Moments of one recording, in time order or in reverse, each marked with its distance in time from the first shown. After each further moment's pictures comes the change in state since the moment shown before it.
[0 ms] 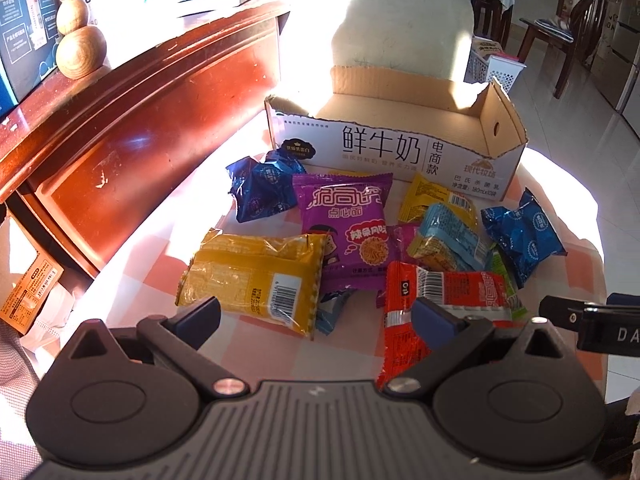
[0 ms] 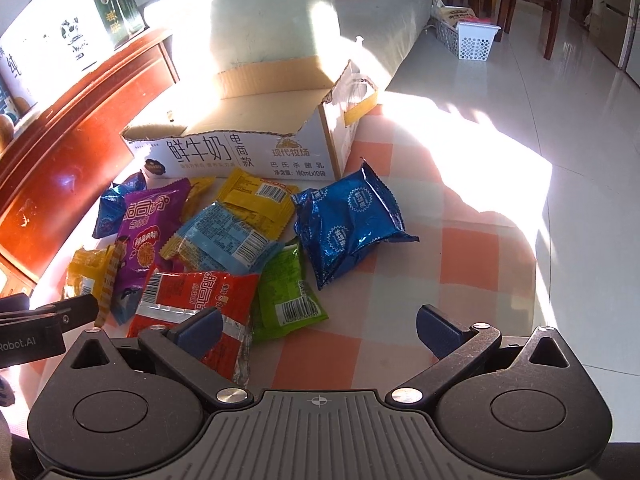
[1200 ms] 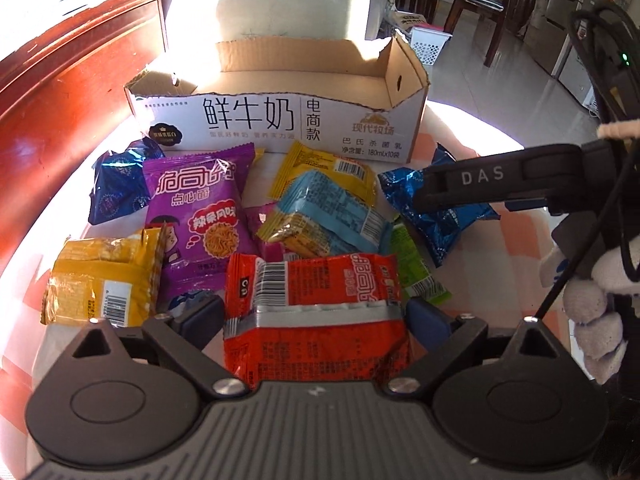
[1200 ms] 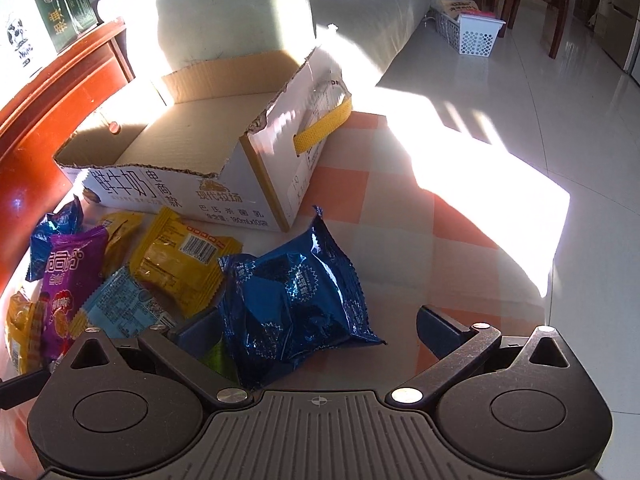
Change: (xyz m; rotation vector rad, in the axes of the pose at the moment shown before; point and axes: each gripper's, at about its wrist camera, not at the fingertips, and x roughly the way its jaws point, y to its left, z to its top) left arm 0.044 -0.065 -0.009 0.099 0.040 -0.177; right arm 0.077 -0.024 0.058 -0.058 0.026 -0.007
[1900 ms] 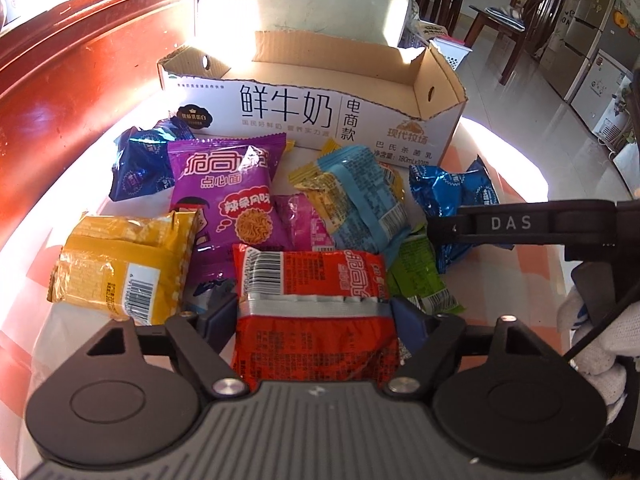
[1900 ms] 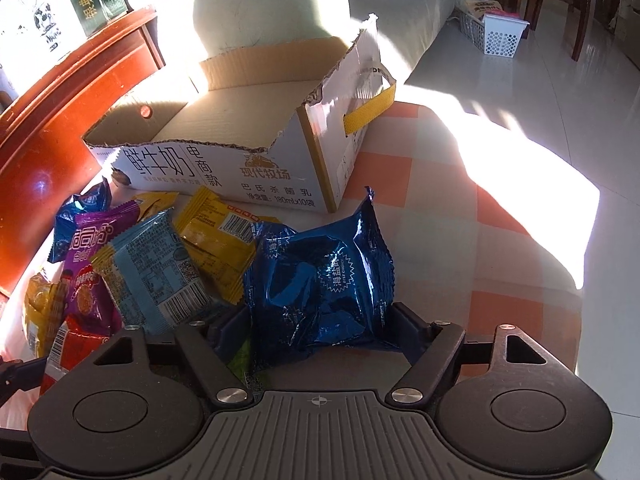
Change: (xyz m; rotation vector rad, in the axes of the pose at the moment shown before) left arm 0.001 0.023 -0.003 -0.092 -0.002 -0.010; right arm -0.007 0.015 -0.015 -0.002 -0.015 0.071
